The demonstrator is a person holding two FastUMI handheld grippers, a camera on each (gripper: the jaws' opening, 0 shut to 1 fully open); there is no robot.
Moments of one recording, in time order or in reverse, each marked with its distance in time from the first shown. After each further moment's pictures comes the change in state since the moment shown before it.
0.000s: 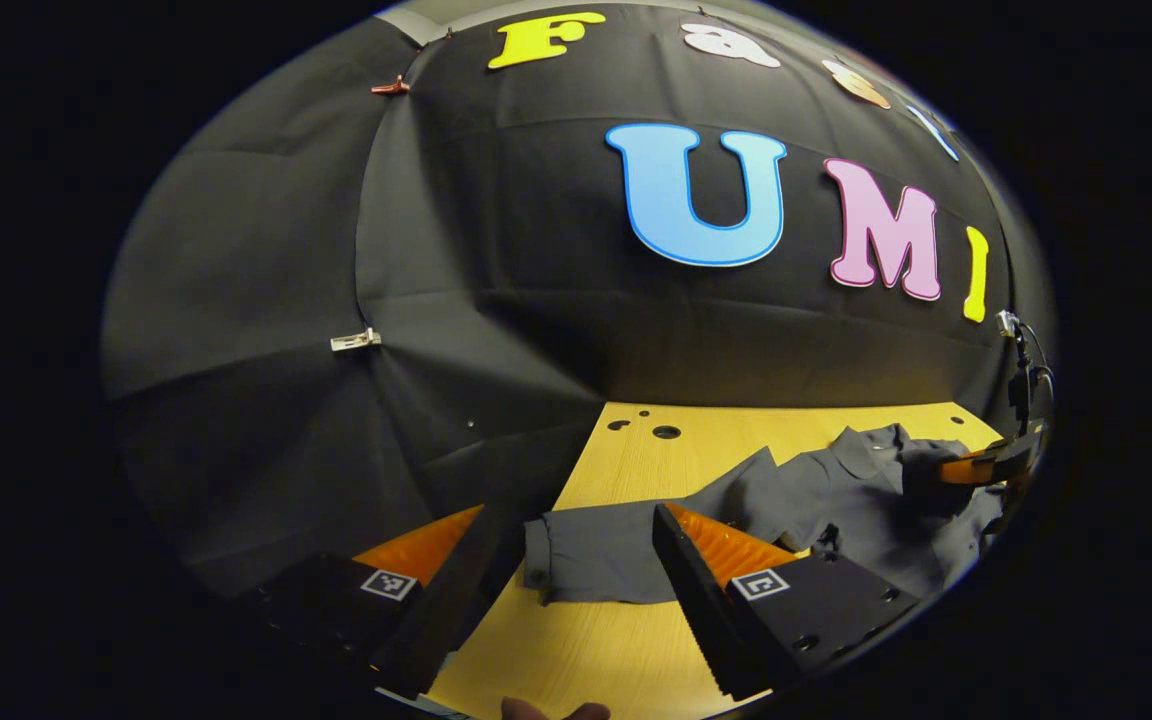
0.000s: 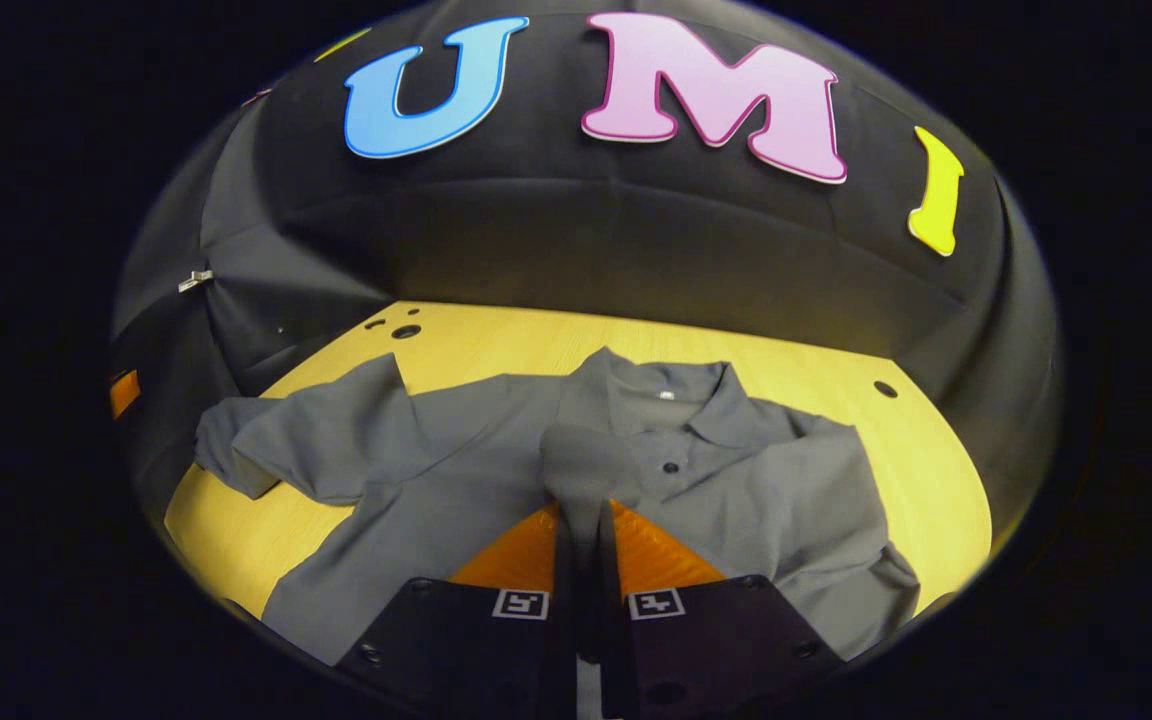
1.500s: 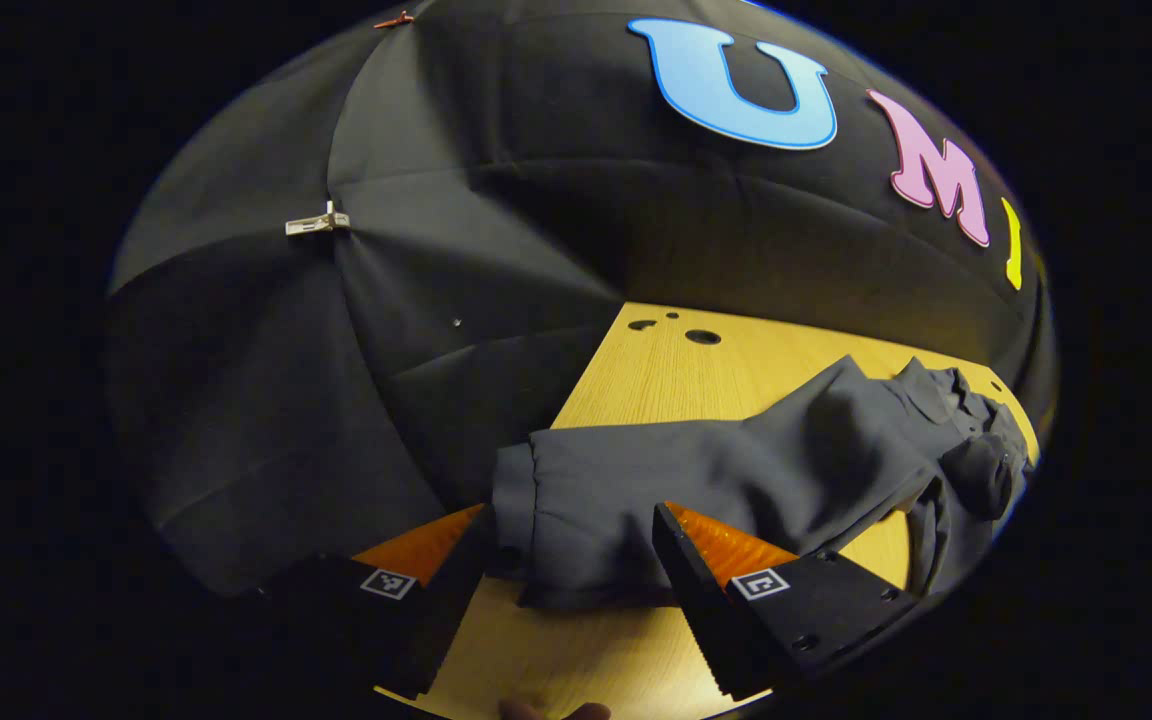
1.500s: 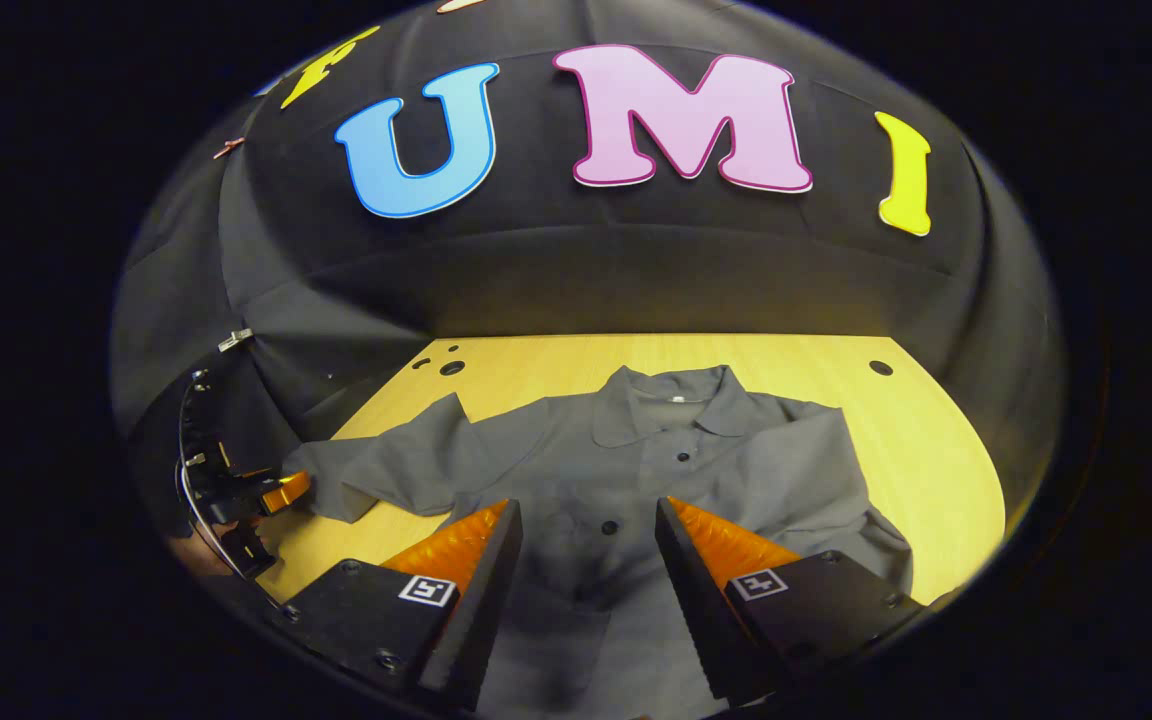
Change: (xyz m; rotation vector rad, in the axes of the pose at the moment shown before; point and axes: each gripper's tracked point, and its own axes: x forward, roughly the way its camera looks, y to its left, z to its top) left arm 0.113 0.005 -0.115 -0.026 0.265 0.048; right arm -0.103 0.003 0.034 0.121 -0.041 0.080
